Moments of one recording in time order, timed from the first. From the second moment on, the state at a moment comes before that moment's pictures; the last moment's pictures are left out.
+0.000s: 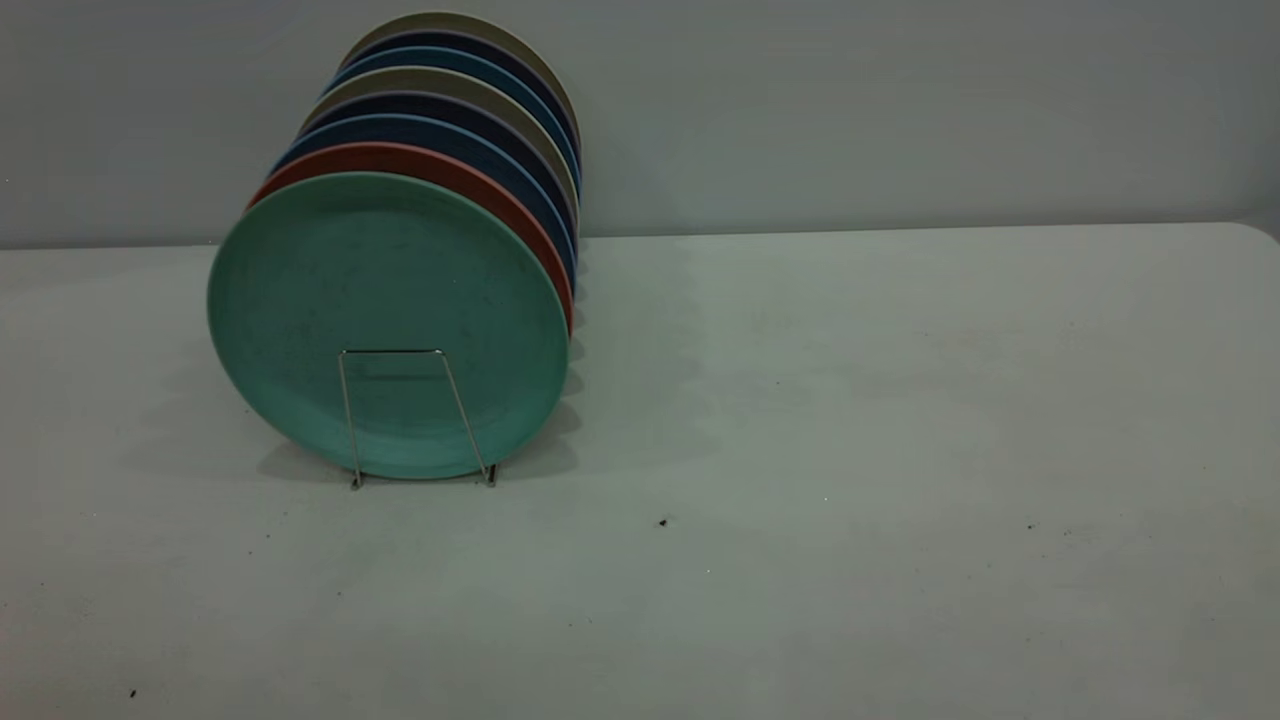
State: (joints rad) left arm -0.06 0.03 -0.49 -0.11 1.13 0.13; right arm 0.25 0.13 -0.47 0.07 1.13 -0.16
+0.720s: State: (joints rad) left arm -0.06 -0.02 -0.49 -0.11 1.13 0.13; right arm 0.06 -0.02 -0.47 0.07 1.13 -0.16
